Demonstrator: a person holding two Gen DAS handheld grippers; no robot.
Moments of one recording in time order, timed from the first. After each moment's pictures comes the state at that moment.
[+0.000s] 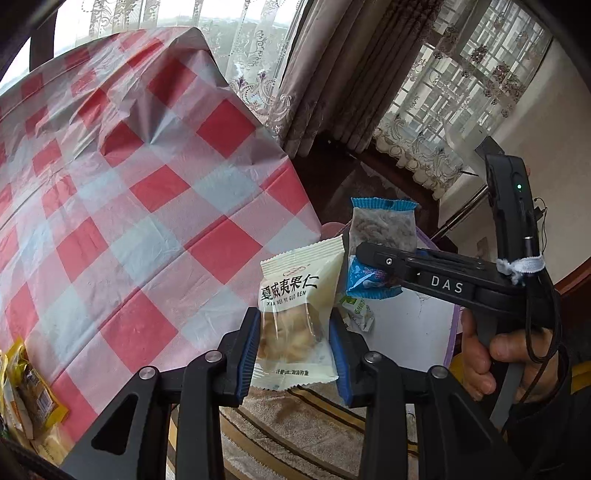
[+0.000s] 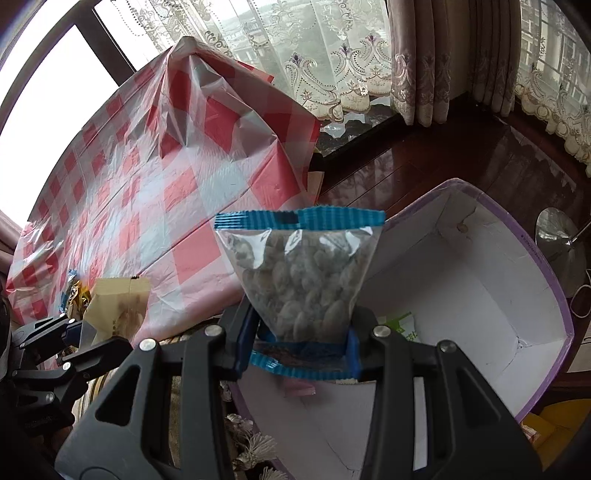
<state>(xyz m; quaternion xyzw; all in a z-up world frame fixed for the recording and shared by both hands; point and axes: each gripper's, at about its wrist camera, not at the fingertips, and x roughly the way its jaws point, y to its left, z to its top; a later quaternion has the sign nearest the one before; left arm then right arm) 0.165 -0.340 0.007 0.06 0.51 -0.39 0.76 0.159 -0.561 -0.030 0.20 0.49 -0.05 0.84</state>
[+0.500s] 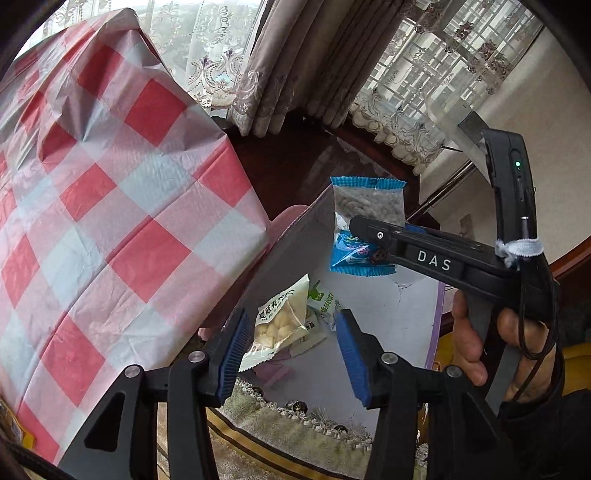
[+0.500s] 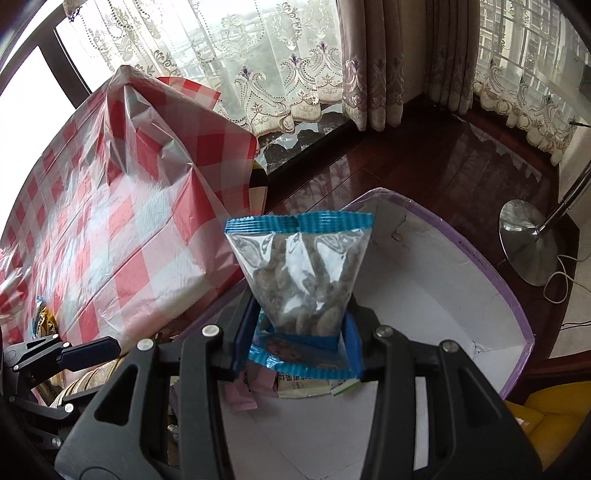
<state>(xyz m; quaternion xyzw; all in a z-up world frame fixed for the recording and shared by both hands) 0.163 -0.391 -0.007 0.07 0.53 -0.43 0.73 0.160 -0.608 -0.035 0.19 0.49 -0.13 0.84</state>
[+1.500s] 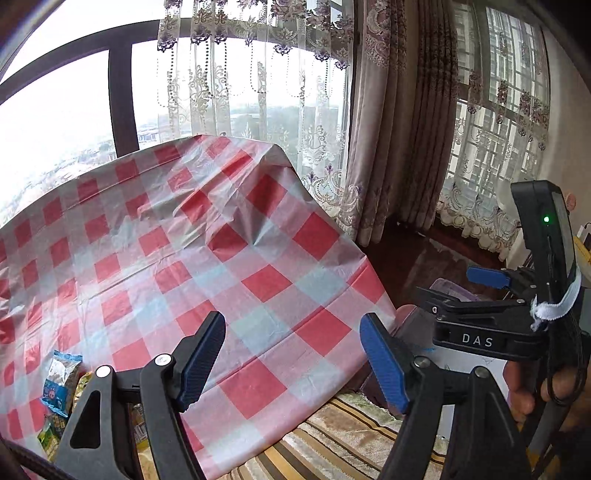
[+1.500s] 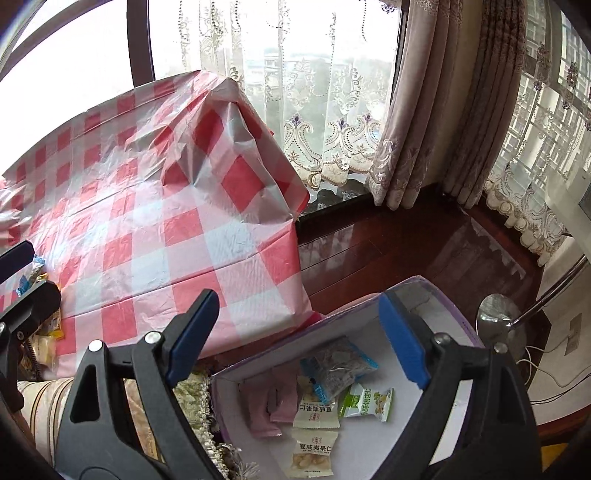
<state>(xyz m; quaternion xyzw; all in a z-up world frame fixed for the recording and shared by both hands) 0.150 -0.276 0.070 0.07 0.34 -0.27 0.90 0.173 -0.508 0.029 0.06 0.42 -0.10 0.90</state>
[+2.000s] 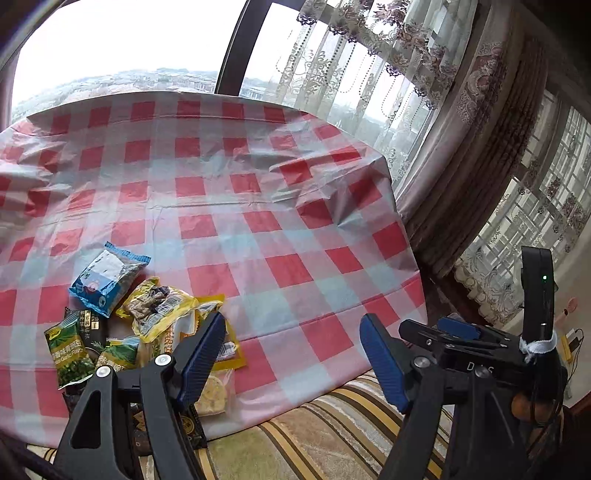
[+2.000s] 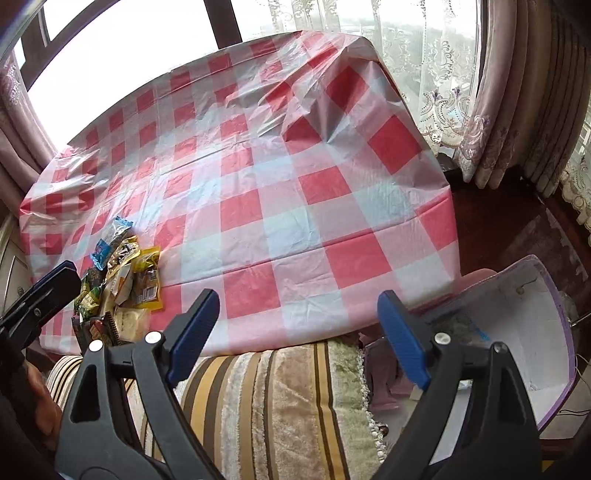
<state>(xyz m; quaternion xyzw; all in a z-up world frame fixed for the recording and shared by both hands) 0.142 -0.129 0.053 -0.11 0.39 -0.18 0.90 0.180 -0.396 0.017 0.08 0.47 0.06 0.88</state>
